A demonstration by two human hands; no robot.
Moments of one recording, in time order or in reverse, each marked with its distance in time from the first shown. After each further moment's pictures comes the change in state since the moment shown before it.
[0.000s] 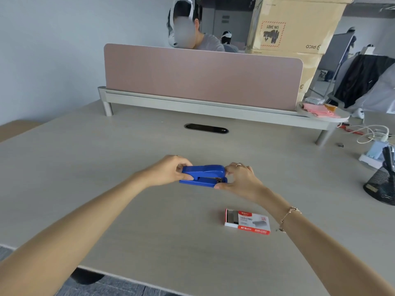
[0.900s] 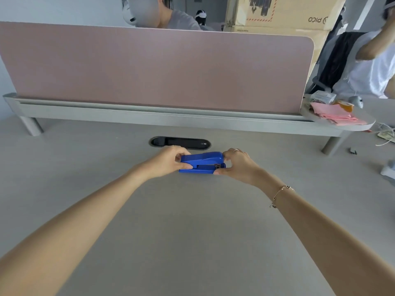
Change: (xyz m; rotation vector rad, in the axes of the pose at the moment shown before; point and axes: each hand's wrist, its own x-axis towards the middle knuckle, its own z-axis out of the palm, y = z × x) left_hand 0.243 -0.046 -0.002 -0.016 -0.034 0.051; right_hand 0.182 0.127 -0.024 0.075 -0.015 0.157
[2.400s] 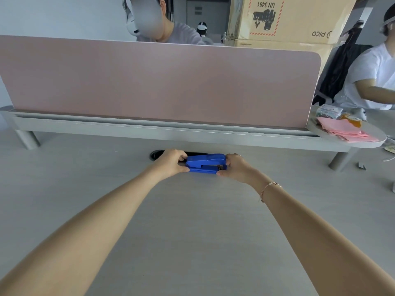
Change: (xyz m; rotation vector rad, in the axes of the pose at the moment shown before) left_hand 0.059 -0.028 -0.006 0.125 0.124 -0.136; right_hand 0.075 0.028 0.011 0.134 -0.047 0.166
